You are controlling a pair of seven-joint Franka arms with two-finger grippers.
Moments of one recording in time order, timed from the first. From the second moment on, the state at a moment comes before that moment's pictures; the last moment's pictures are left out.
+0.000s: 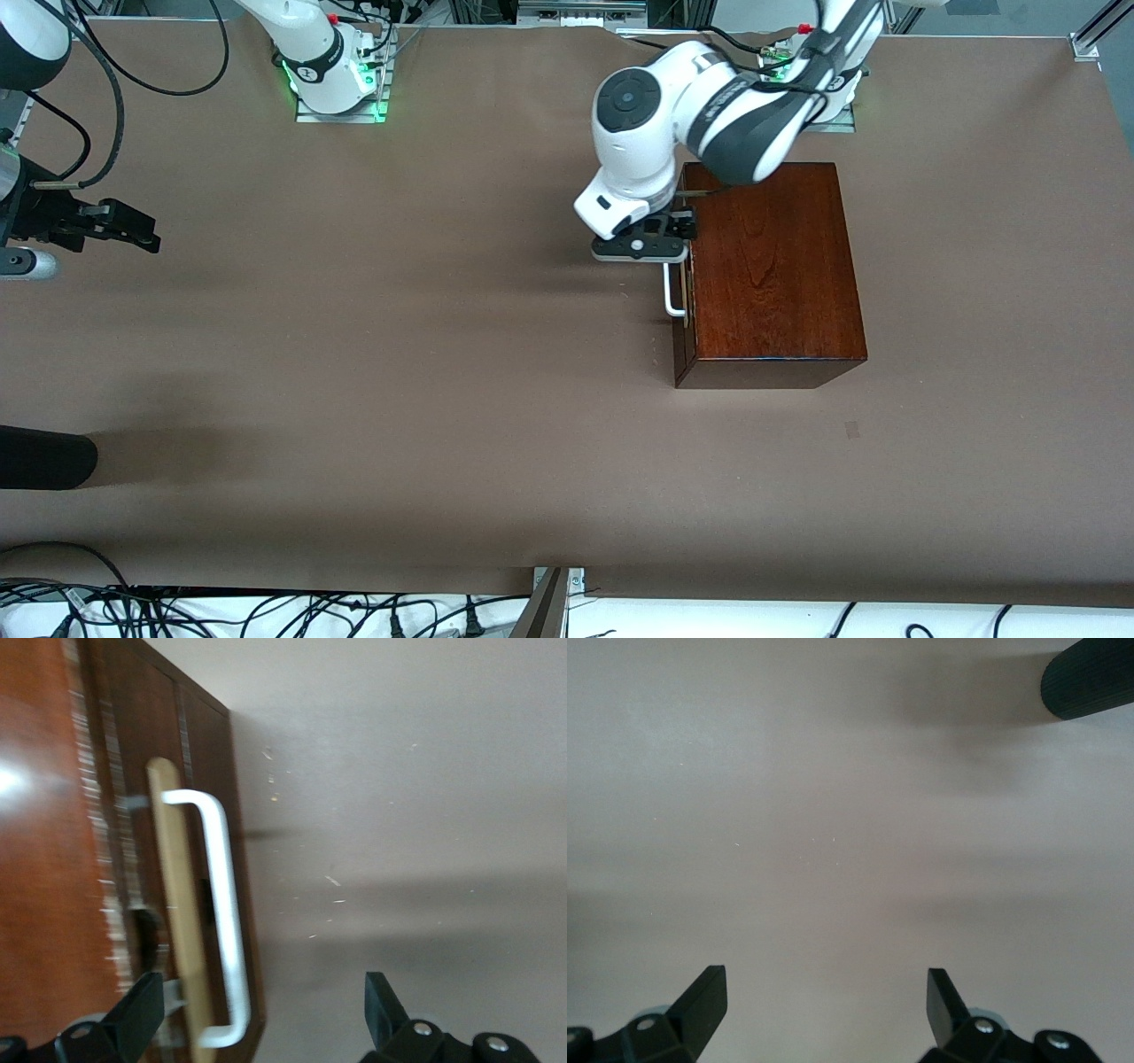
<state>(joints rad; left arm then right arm) -0.43 0.38 -0.37 -1.72 0.26 1.93 -0.82 0.07 0.10 -0.10 -1.58 -0.02 1.62 -0.04</state>
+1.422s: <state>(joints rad) -0.46 0.51 -0.33 -1.72 0.41 2.02 -0.92 0.07 0.10 -0.09 -1.58 -0.02 1.62 -0.04</state>
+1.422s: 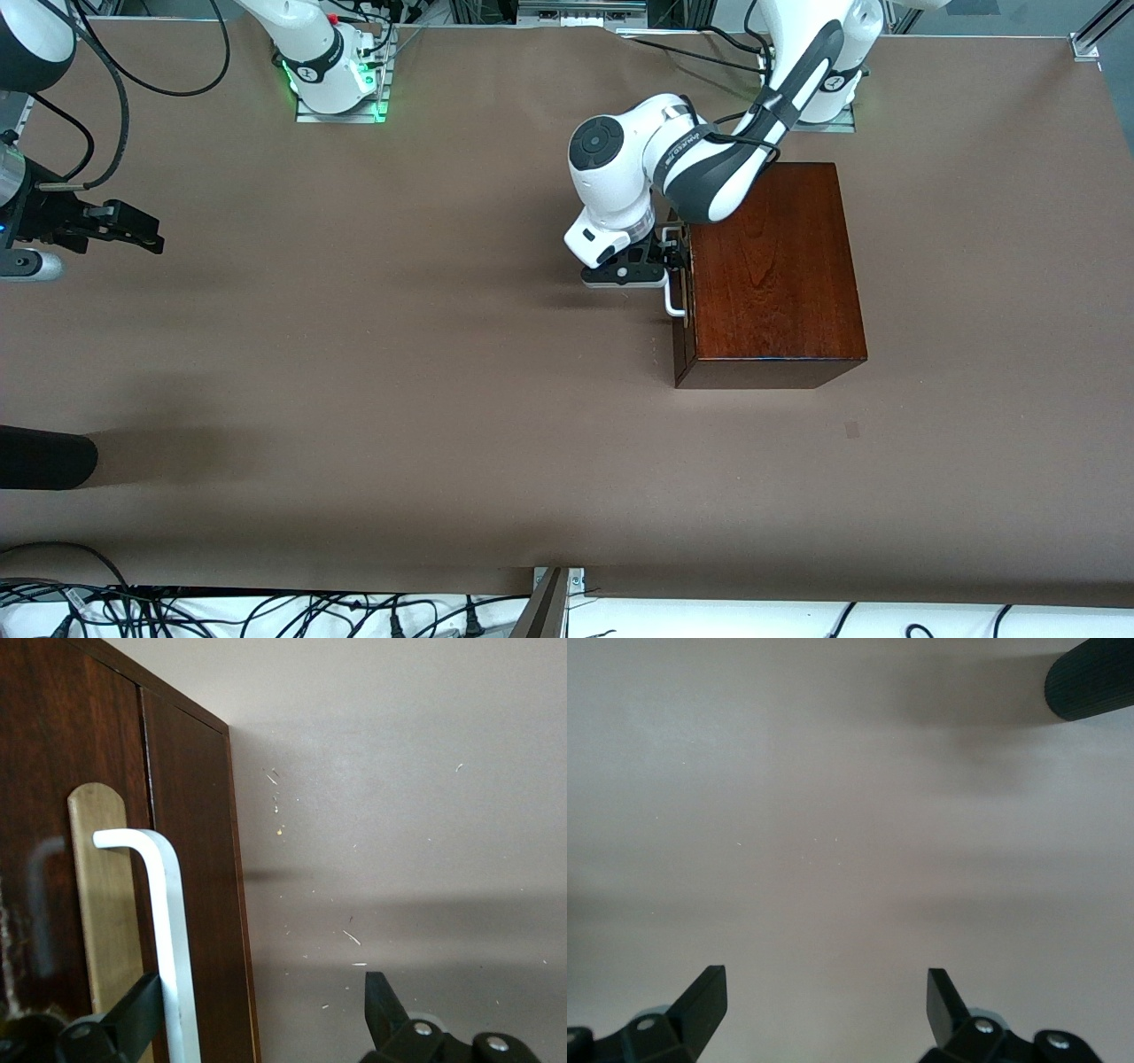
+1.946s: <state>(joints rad) -0.46 0.52 -0.32 -1.72 0.41 2.04 -0.93 0.07 0.10 -0.09 -1.58 -0.02 1.62 -0.04</state>
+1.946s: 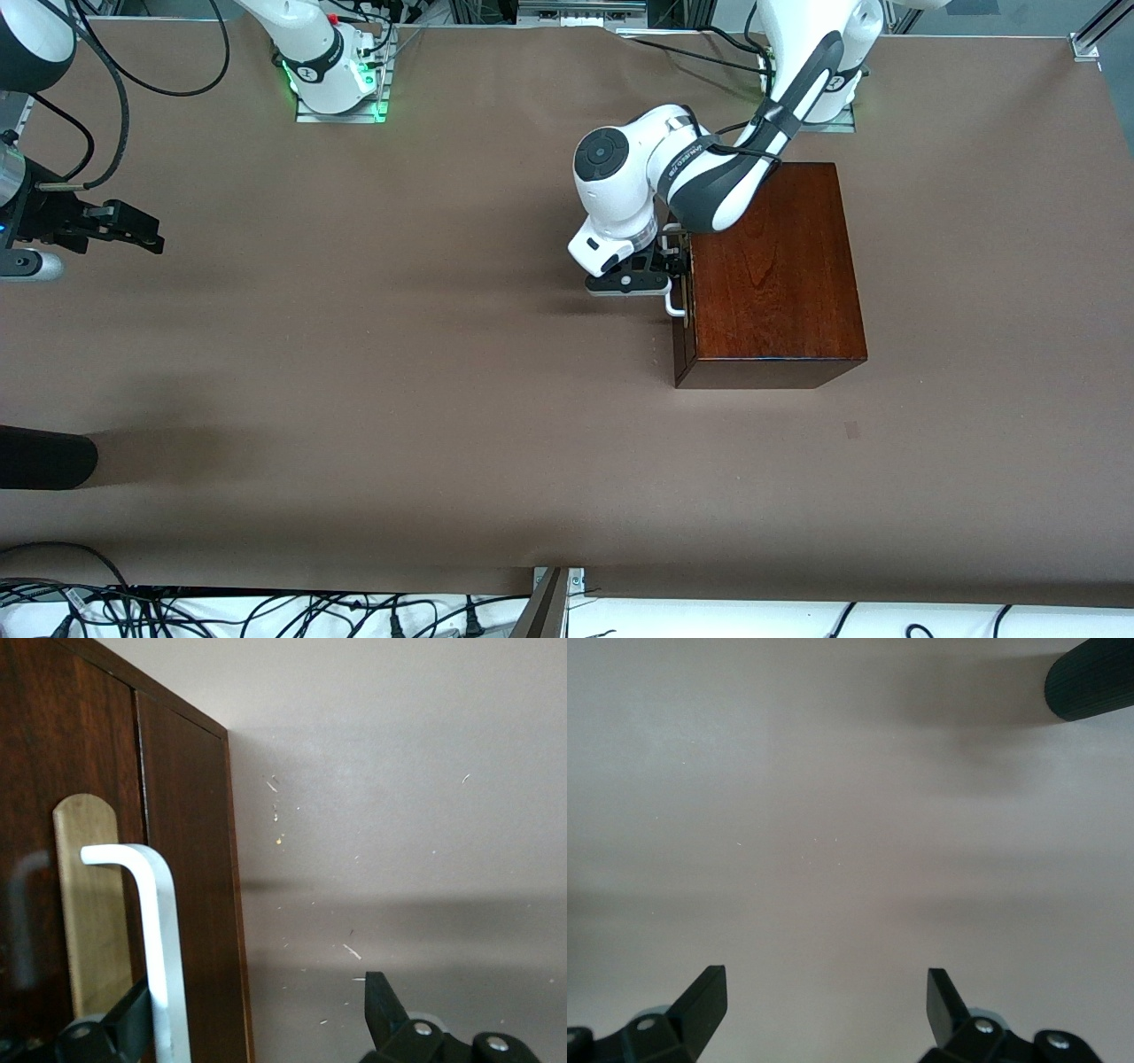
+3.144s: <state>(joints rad) -0.52 0.55 -0.32 -1.70 0.36 2.11 -1.01 0.07 0.10 -0.09 -1.57 -0.02 1.62 -0.04</state>
